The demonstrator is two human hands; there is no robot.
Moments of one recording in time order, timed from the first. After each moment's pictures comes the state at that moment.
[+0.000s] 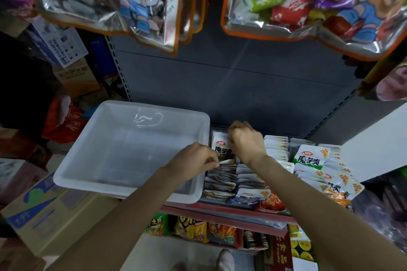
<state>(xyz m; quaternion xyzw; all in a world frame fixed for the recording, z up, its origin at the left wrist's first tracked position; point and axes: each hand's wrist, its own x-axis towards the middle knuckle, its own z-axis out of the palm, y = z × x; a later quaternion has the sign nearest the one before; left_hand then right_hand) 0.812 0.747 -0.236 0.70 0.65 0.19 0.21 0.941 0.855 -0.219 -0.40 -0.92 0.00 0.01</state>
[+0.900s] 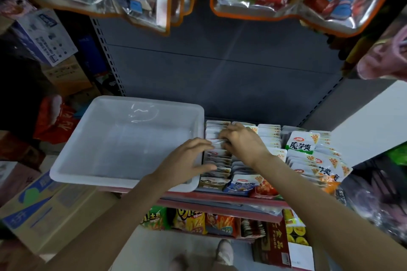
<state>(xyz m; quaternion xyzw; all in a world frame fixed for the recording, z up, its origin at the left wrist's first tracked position) 0.816 0.714 -0.250 0.69 0.64 0.26 0.21 0.969 0.836 -0.218 -0.31 -0.95 0.06 -0.02</state>
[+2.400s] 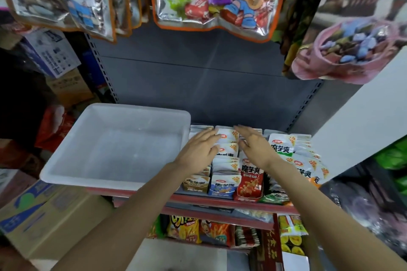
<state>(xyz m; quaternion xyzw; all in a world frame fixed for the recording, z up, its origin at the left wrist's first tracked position) 0.879 0.771 -0.240 0.68 0.70 0.18 0.15 1.045 0.859 -0.208 -0.41 -0.88 0.24 0.03</state>
